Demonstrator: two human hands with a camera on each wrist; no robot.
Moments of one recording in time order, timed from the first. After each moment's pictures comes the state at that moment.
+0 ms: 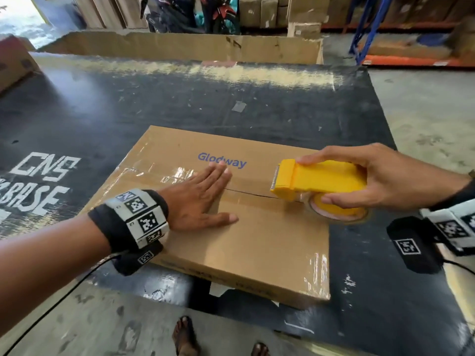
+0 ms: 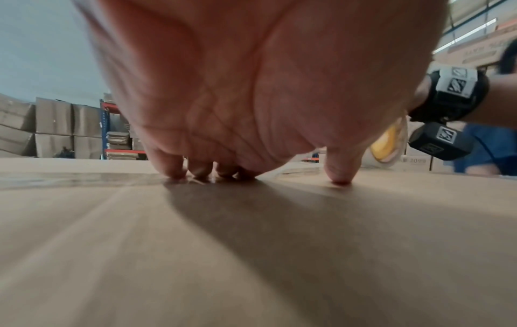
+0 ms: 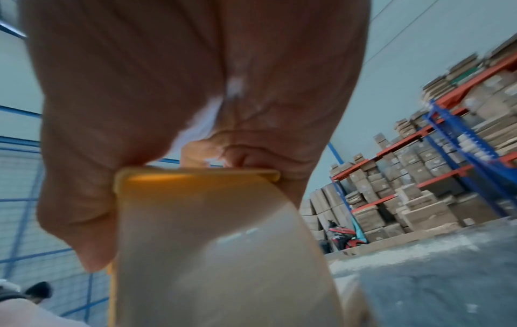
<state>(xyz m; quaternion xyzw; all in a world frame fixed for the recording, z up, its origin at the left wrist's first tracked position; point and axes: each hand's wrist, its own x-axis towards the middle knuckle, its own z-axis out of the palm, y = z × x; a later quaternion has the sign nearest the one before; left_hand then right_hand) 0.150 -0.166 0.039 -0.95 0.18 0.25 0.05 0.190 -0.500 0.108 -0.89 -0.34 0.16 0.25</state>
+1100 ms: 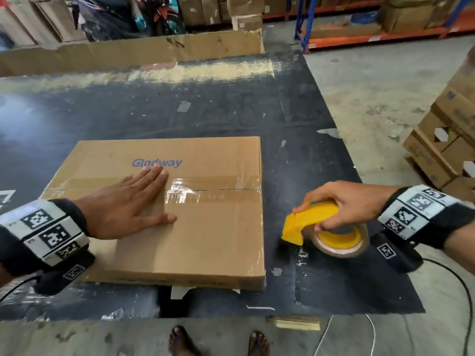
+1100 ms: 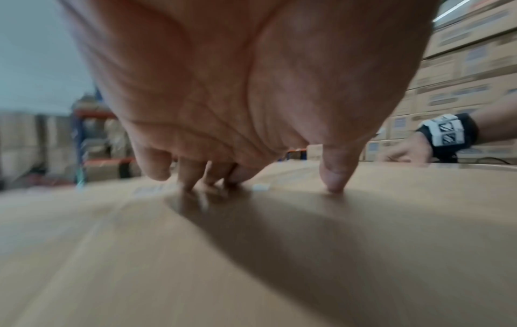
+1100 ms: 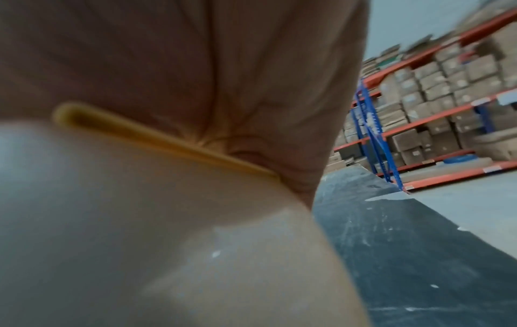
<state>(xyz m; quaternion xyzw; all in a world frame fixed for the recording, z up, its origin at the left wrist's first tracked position) 0.153 -0.173 0.060 -0.94 0.16 0.28 0.08 0.182 -0.611 -0.010 -0.89 -0.25 0.30 0.22</state>
